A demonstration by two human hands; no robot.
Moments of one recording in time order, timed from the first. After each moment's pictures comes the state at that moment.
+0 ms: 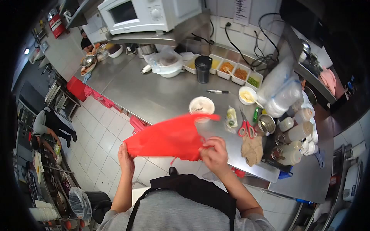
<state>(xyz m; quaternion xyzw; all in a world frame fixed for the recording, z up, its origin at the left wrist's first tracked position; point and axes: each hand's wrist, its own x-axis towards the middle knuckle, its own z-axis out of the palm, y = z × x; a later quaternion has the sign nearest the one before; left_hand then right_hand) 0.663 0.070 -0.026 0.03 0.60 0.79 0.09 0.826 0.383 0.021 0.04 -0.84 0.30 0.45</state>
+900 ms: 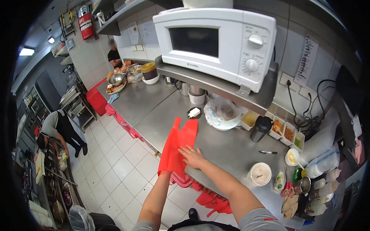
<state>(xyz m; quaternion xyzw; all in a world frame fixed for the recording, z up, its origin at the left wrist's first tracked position) 0.354 0.093 -0.106 0.00 0.29 0.94 0.16 0.395 0.263 -0.084 0.16 -0.97 0.15 0.01</state>
